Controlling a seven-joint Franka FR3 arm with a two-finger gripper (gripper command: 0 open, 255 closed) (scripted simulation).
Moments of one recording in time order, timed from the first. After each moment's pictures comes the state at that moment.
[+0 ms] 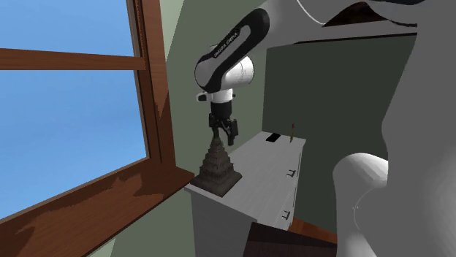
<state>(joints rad) 0.17 -0.12 -0.84 -2.19 -0.19 2.13 -1.57</state>
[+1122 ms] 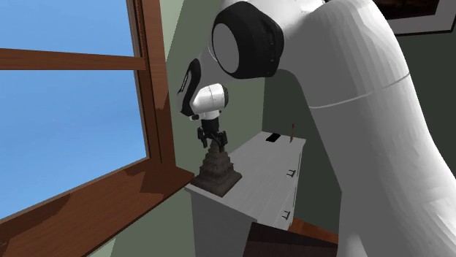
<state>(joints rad) -0.02 0.46 -0.75 -1.85 0.25 2.24 -2.18</state>
